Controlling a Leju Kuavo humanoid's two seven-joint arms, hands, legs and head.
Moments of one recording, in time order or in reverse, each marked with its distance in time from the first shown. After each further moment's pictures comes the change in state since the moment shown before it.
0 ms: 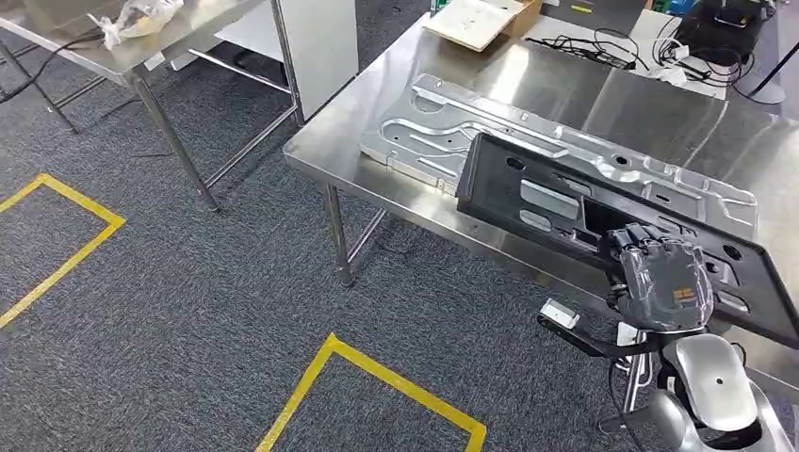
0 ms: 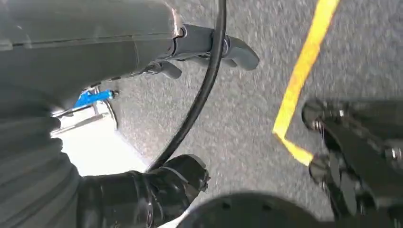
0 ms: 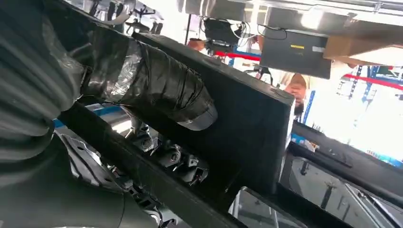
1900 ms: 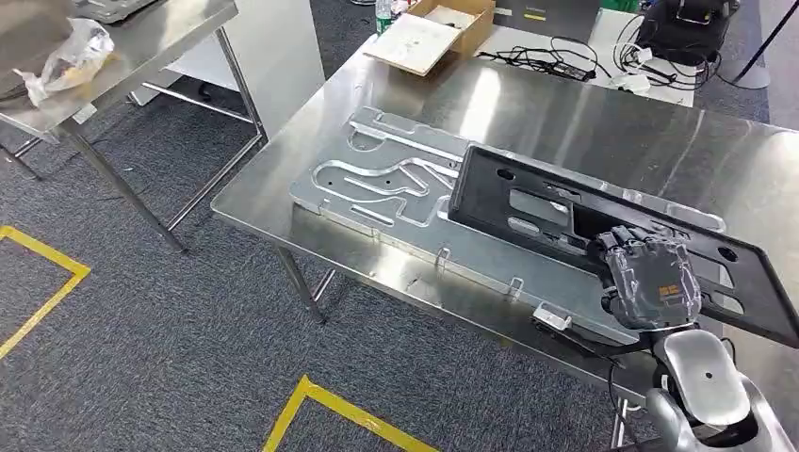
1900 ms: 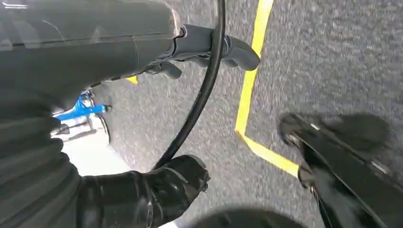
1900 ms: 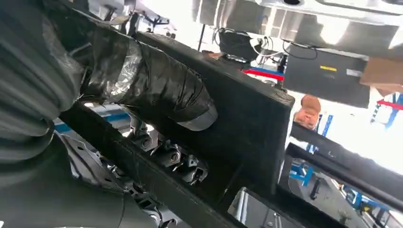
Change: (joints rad) left arm 0.001 0.008 -0.018 0.000 -0.025 0.018 -0.020; right arm -0.033 -0.019 0.056 0.014 0.048 0.084 0.011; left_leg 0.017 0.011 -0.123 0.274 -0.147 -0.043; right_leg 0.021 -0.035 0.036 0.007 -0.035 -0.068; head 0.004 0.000
